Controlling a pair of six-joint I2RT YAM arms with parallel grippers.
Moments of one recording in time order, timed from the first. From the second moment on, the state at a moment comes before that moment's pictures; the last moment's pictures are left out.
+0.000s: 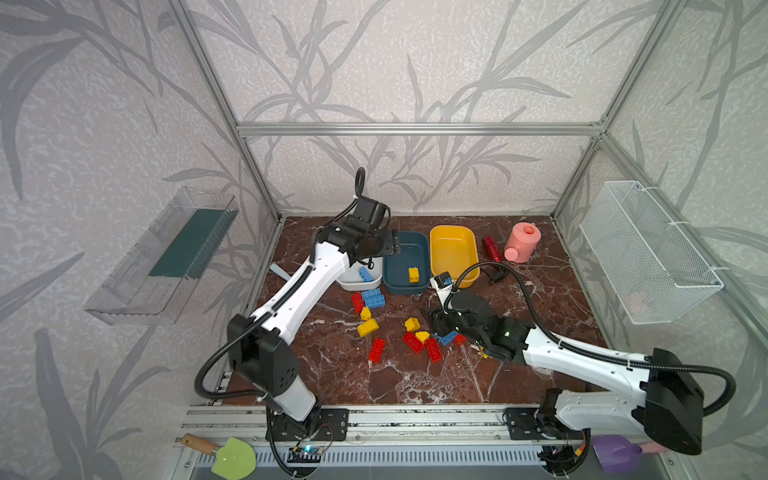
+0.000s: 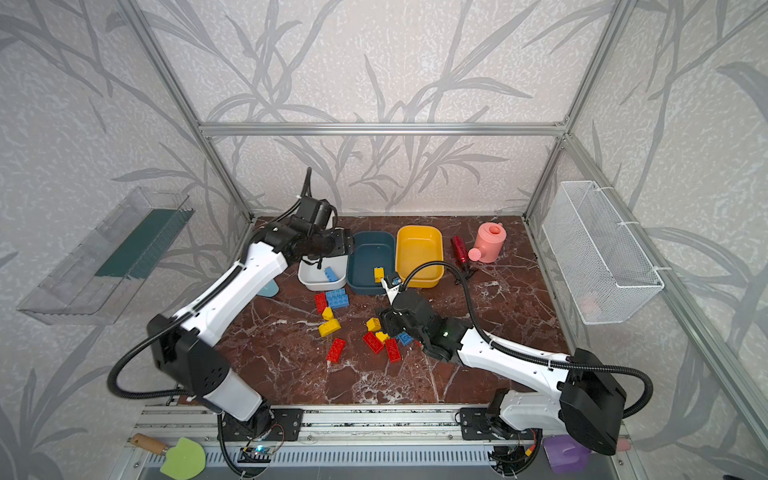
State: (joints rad) left arm -0.46 1.53 1.55 -0.85 -0.06 -0.51; right arm 0.96 1.27 0.81 -0.12 0.21 0.30
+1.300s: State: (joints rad) left arm -0.46 0.32 0.82 -0.87 -0.40 -0.47; right arm 1.09 2.24 1.72 -0.44 0.18 0.30
